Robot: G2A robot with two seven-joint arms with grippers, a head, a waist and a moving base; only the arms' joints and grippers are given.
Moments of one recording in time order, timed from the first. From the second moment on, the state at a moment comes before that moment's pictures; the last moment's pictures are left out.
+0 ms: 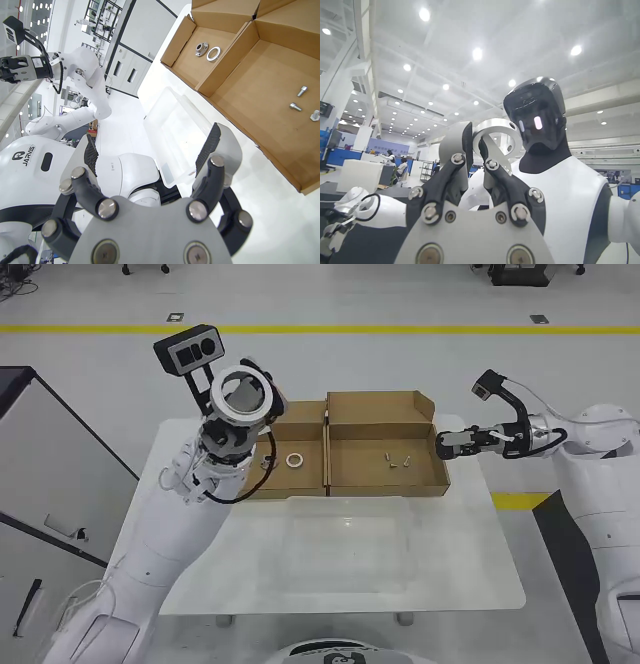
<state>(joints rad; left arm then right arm) 1.01 -1.19 -1.06 -1.75 -0.84 -1.00 -0.73 -0.94 -0.88 1.33 -1.26 0.39 -0.29 1.53</state>
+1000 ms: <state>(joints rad) 1.01 -1.21 -1.10 -1.67 -0.64 -0.79 -0.51 -0.94 -0.88 1.33 -1.26 0.39 -0.29 1.53</state>
